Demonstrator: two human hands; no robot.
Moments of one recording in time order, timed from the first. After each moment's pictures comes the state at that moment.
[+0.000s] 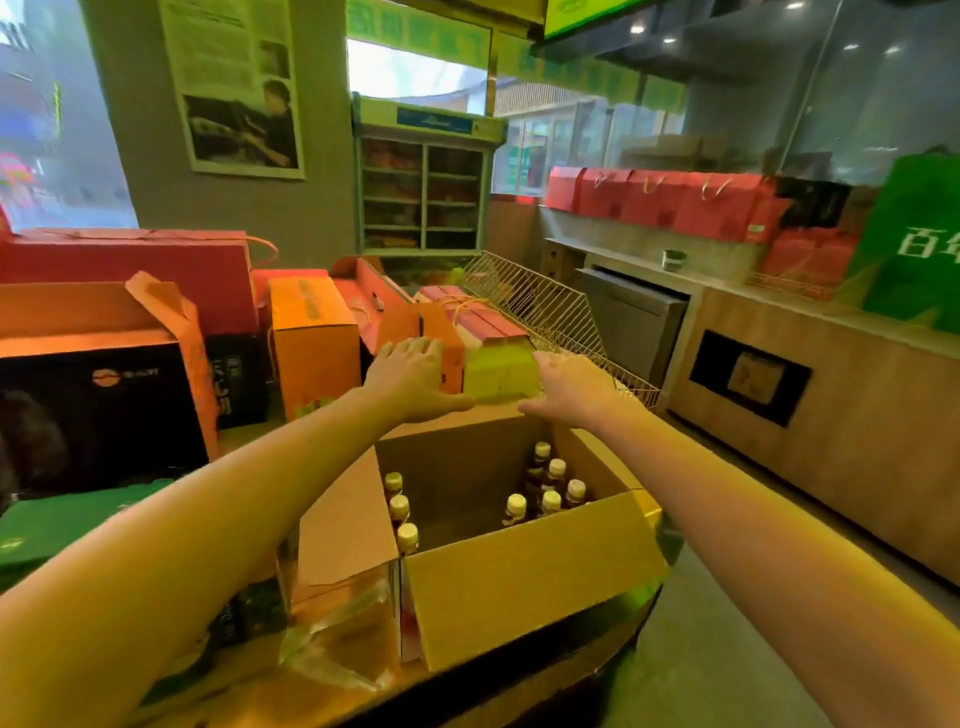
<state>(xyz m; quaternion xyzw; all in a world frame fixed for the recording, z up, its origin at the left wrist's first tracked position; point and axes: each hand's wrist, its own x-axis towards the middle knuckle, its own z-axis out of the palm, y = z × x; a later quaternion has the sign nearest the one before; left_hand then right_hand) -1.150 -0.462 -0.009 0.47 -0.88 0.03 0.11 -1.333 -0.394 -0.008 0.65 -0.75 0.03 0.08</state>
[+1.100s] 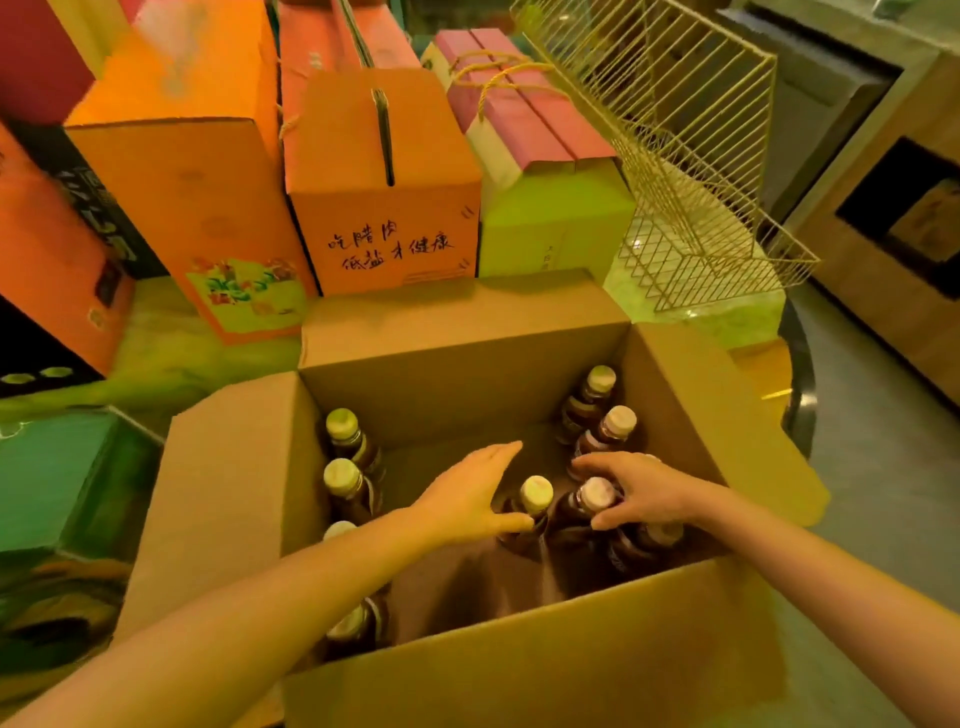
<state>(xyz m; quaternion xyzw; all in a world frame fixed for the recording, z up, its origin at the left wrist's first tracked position) -1.291 -0.586 -0.292 0.40 -0.85 -0.34 -0.01 -1.523 -0.548 -0.268 0.68 -0.63 -0.08 -0.37</state>
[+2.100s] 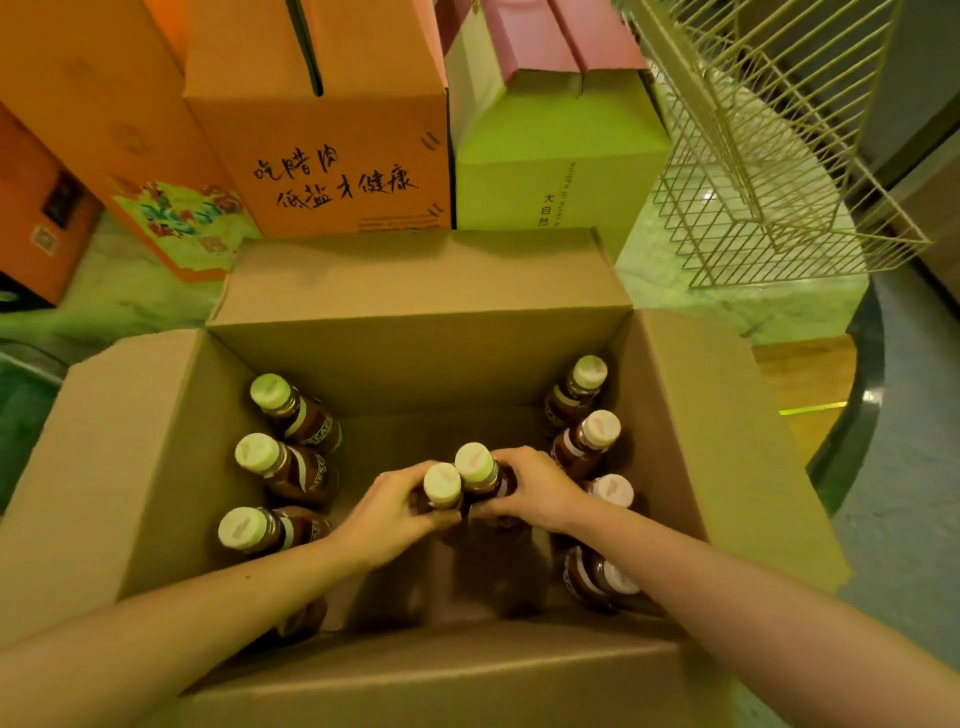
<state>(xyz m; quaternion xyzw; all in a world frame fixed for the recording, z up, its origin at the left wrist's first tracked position) -1.300 -0.574 -0.341 0.52 -0.66 -0.51 0.19 -1.496 -0.591 -0.338 0.66 -0.55 0.10 -0.51</state>
